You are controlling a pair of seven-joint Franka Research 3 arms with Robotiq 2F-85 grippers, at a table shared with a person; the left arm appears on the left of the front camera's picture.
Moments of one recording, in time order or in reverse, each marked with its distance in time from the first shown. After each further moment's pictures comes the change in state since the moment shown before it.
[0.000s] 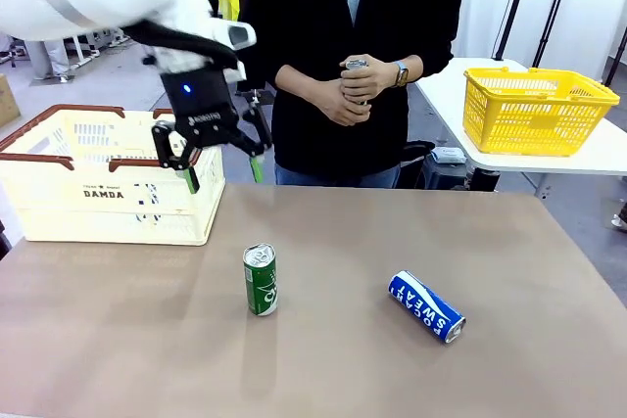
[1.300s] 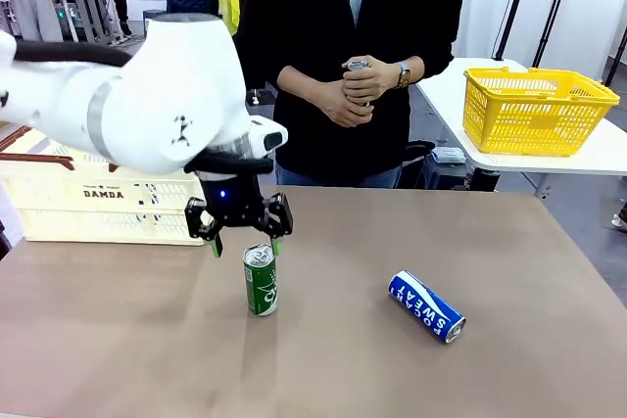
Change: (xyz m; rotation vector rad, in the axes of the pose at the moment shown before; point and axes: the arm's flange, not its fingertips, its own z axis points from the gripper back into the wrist) left arm -0.024 -0.011 -0.119 0.069 -0.166 -0.079; right arm 0.000 0.000 0.000 0.000 0.000 0.000
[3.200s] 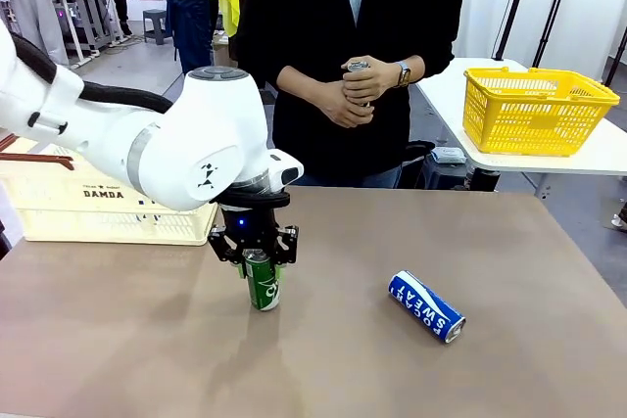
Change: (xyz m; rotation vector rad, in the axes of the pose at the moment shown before) left arm 0.014 -0.011 -0.052 0.026 -0.005 -0.053; right arm 0.000 0.000 0.000 0.000 0.000 0.000
